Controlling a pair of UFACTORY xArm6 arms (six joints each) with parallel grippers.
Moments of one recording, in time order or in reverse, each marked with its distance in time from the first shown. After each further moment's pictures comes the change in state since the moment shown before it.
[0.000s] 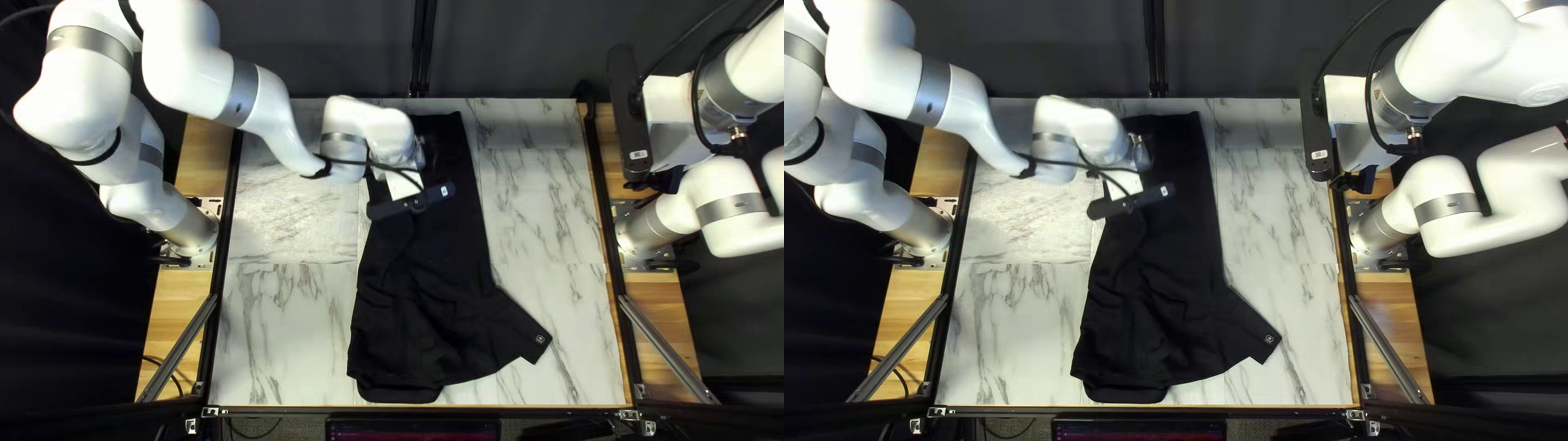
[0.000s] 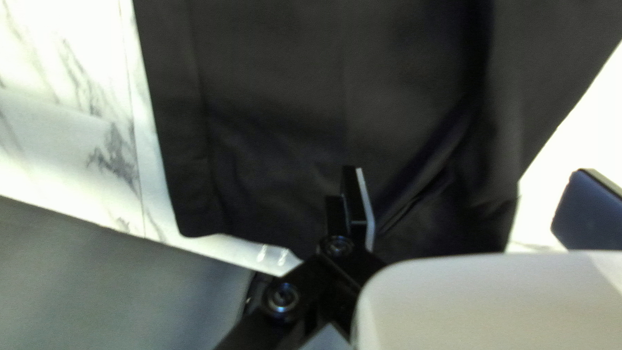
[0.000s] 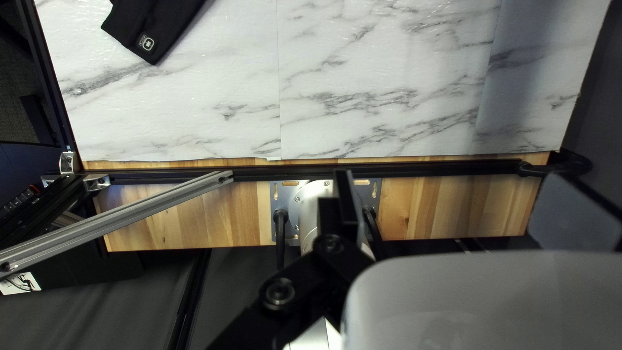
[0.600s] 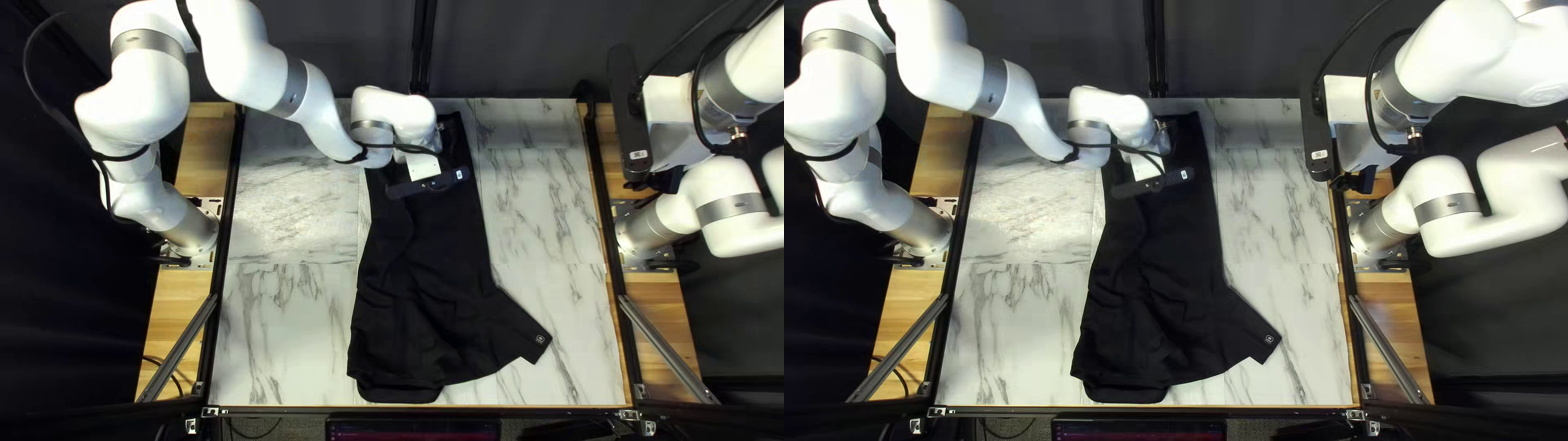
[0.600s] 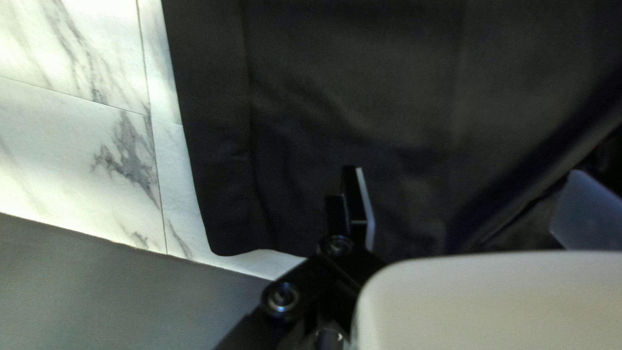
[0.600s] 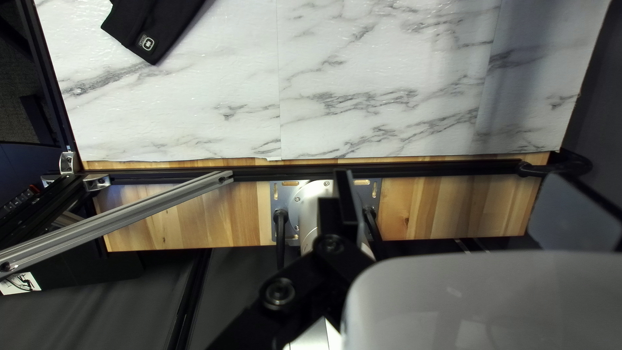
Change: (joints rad) left arm 0.100 0.058 -0.058 -0.054 0.010 0.338; right arm 0.000 0.000 0.000 0.000 0.000 0.000
